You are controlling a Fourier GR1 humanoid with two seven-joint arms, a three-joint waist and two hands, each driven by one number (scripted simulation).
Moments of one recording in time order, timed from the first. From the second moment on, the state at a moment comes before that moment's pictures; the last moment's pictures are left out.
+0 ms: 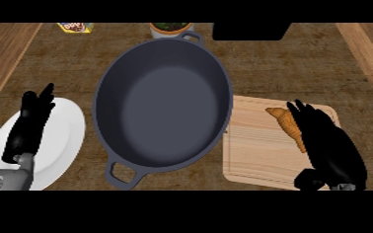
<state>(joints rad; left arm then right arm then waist) -0.09 0.45 -0.02 -1.42 0.00 0.21 0.36 -0.02 -0.50 0.37 -1.90 0.89 0.32 0.66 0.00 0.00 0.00</state>
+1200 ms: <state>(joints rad) -0.08 0.36 0.10 -1.44 -0.10 0.10 0.36 -0.14 -0.32 0.23 -1.48 1.11 0.24 0.45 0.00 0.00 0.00</state>
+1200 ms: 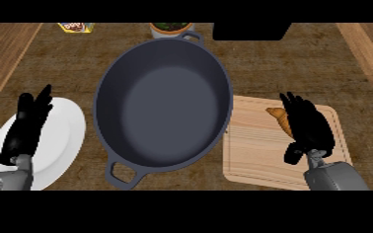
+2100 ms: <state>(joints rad) -0.11 0.30 0.14 -1.45 -0.18 0.06 0.39 -0.23 -0.26 0.10 -1.23 1.15 0.18 0.31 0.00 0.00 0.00</state>
